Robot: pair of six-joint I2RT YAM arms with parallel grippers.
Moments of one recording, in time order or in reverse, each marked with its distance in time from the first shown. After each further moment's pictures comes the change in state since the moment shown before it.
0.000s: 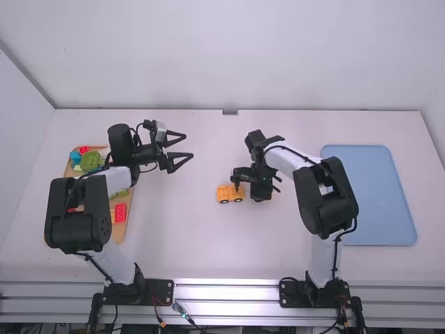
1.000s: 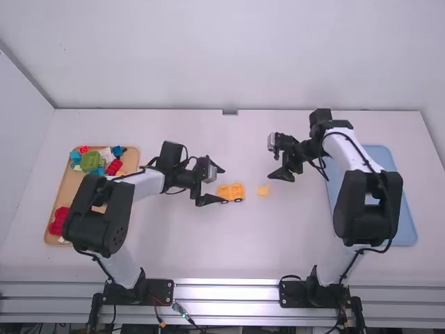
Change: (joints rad) left arm -0.348 0.008 -0.005 -0.581 -0.239 0.908; right arm -0.404 -0.148 0.007 -0.056 -0.748 -0.329
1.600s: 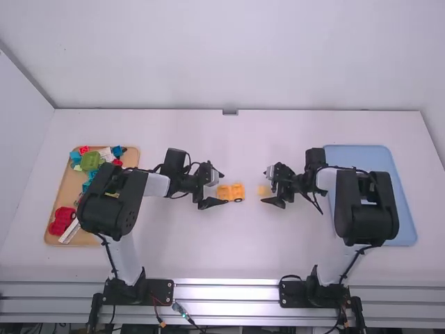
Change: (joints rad) left arm 0.000 0.143 -0.040 0.172 -0.041 -0.096; right arm -0.022 0.005 -0.494 0.669 -0.131 0.085
